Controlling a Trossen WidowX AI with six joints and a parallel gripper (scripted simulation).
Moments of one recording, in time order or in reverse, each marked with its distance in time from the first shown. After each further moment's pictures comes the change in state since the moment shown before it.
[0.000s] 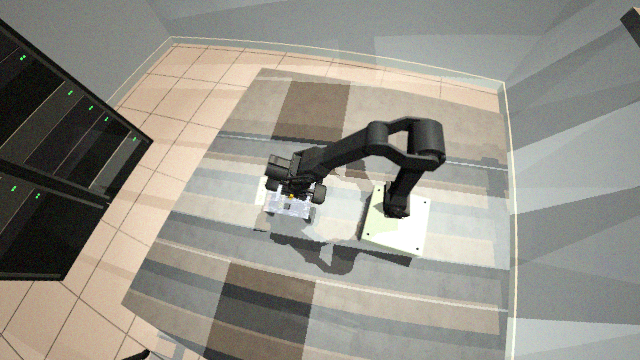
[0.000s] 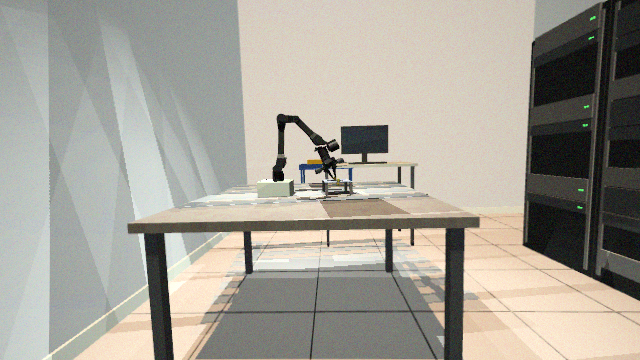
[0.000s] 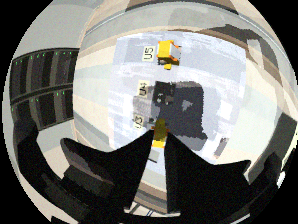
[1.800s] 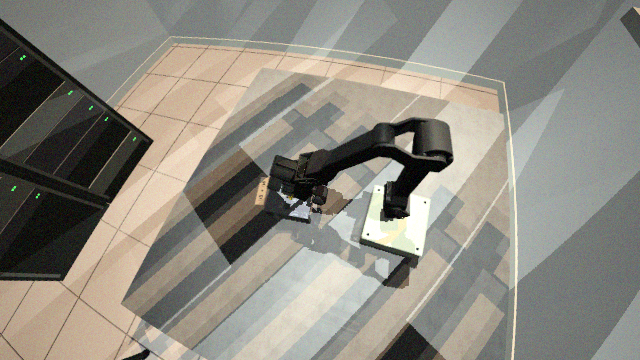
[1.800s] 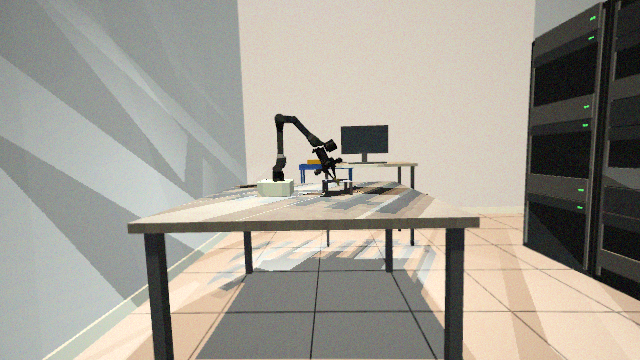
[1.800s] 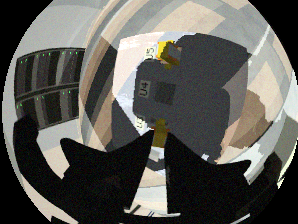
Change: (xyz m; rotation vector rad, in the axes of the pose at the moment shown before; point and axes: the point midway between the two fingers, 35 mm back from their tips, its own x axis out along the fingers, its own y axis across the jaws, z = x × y) arm 0.000 -0.003 0.000 0.000 0.001 0.071
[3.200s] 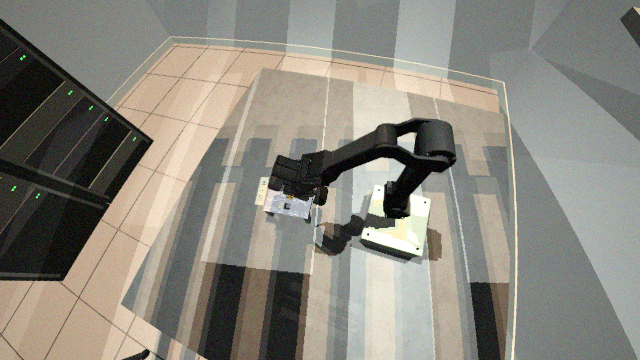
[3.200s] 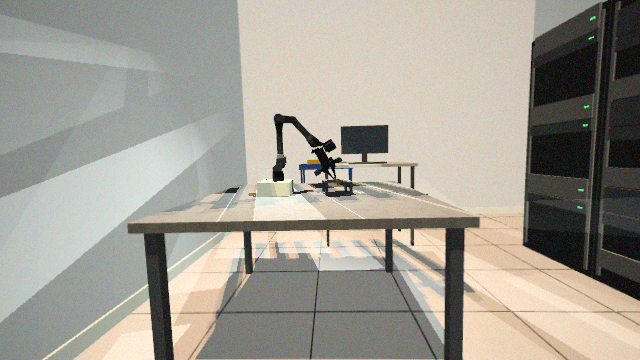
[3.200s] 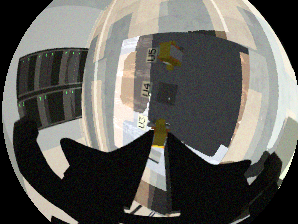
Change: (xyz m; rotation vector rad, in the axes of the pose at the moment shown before) arm 0.000 0.000 0.000 0.001 0.000 0.034
